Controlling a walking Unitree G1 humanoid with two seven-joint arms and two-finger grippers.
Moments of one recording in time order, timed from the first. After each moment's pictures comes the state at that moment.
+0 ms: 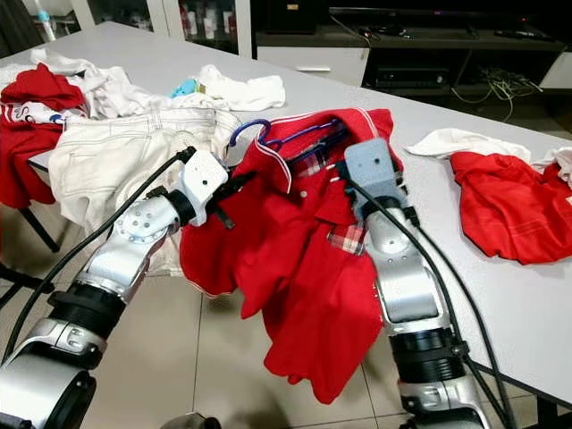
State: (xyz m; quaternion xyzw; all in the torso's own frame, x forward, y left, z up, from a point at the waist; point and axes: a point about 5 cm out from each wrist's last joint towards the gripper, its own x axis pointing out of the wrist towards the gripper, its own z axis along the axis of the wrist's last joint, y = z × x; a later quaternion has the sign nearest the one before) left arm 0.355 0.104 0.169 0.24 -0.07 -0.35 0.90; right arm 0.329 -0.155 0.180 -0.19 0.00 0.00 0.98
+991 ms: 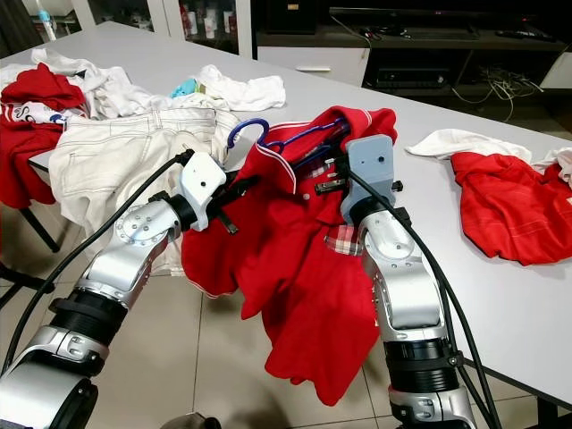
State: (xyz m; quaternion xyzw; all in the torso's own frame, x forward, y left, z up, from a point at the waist) left arm 0.349 0.100 0.166 0.19 -0.06 -0.37 0.91; right arm 0.319 -0.140 0.191 -0.06 -0.05 0.09 0.99
